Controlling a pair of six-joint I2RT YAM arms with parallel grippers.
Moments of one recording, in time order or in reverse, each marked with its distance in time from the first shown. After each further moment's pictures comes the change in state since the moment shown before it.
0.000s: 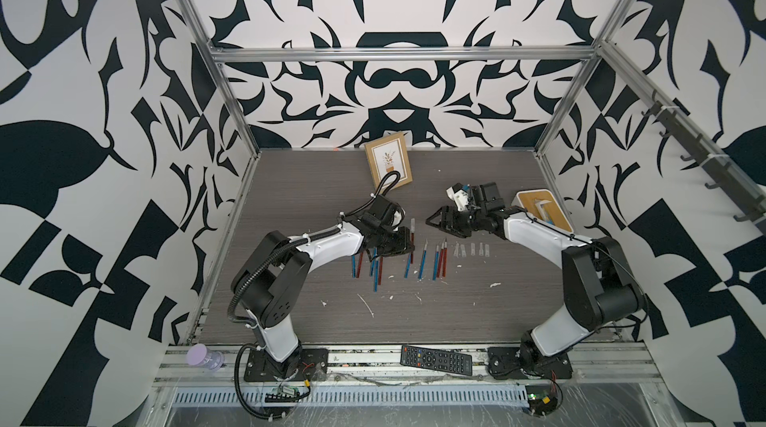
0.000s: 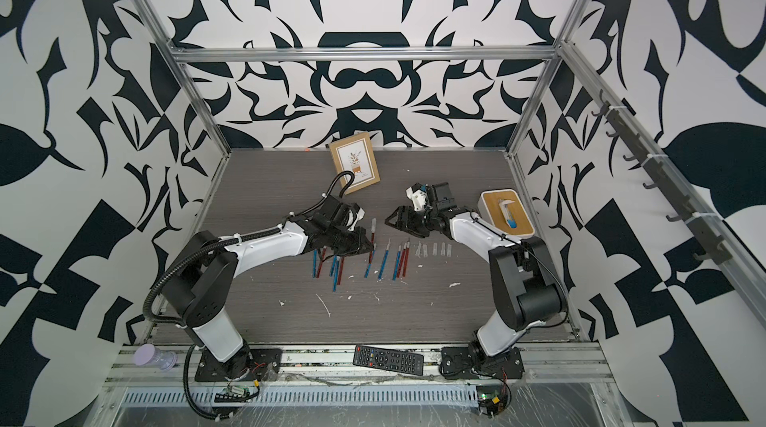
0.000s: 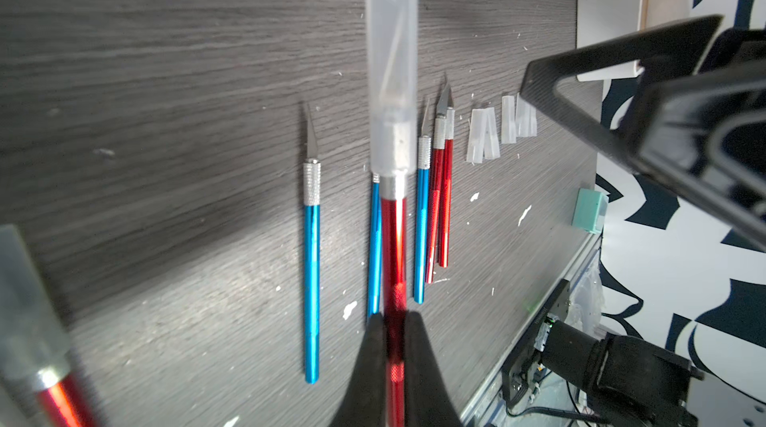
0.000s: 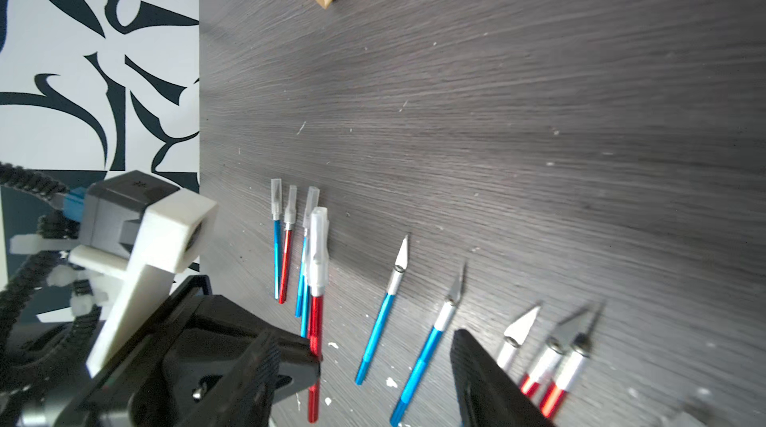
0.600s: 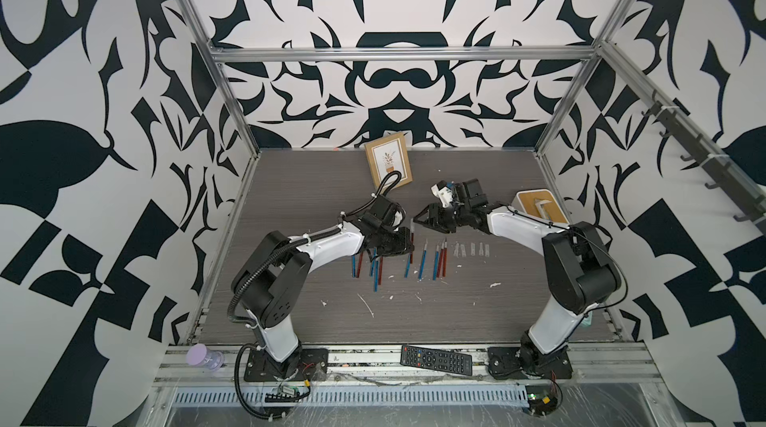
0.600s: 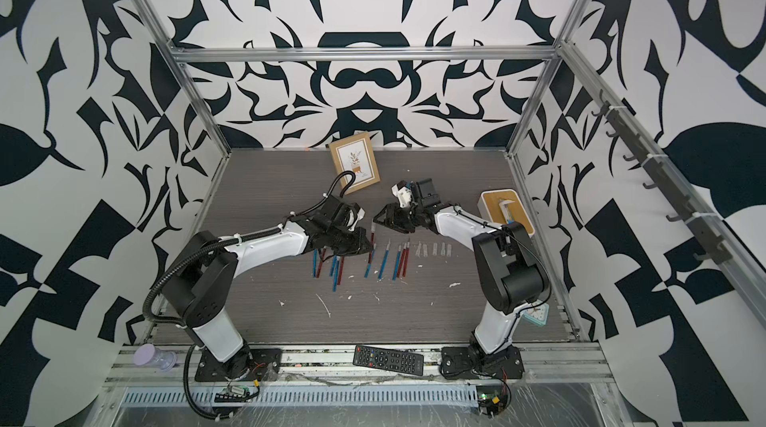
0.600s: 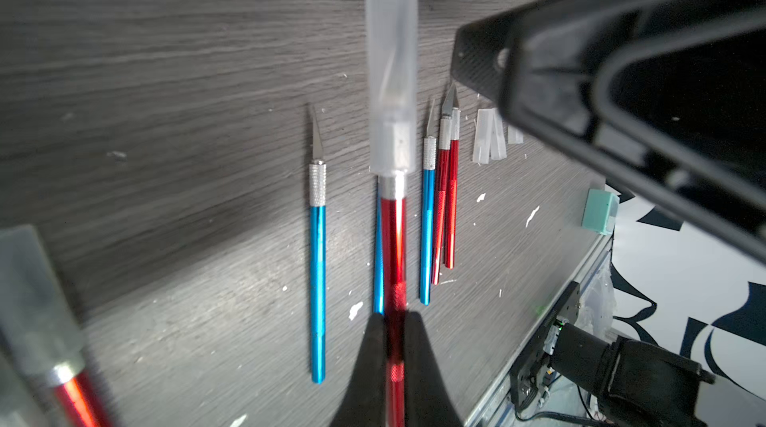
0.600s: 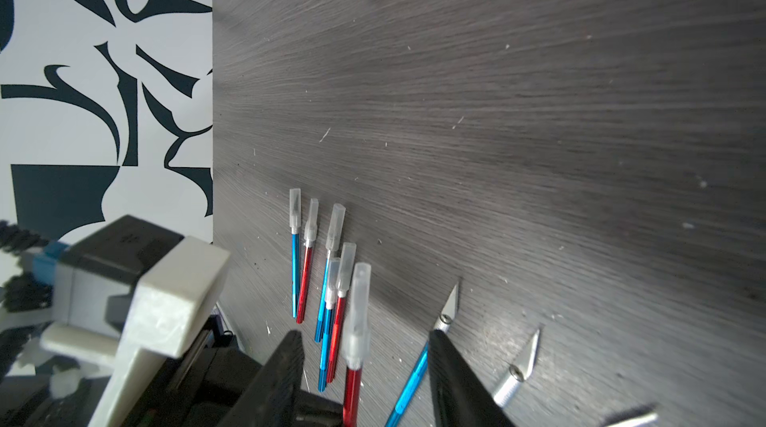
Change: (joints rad) left arm -0.015 0.000 0.011 -0.028 -0.031 0.020; right arm 0.079 0.130 0.100 0.060 -0.004 0.058
